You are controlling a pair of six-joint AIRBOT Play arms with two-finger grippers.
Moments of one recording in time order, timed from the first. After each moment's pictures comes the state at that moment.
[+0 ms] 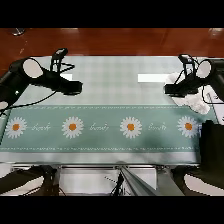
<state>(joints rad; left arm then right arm) -0.24 -1.29 1.17 1.21 -1.09 -1.52 0.06 -1.32 1.18 -1.55 1.18 1.66</state>
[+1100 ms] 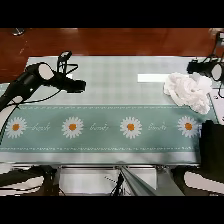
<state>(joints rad) -0.23 -1.43 1.17 1.22 -0.90 -1.49 -0.16 -1.38 1.18 -1.84 0.56 1.89</state>
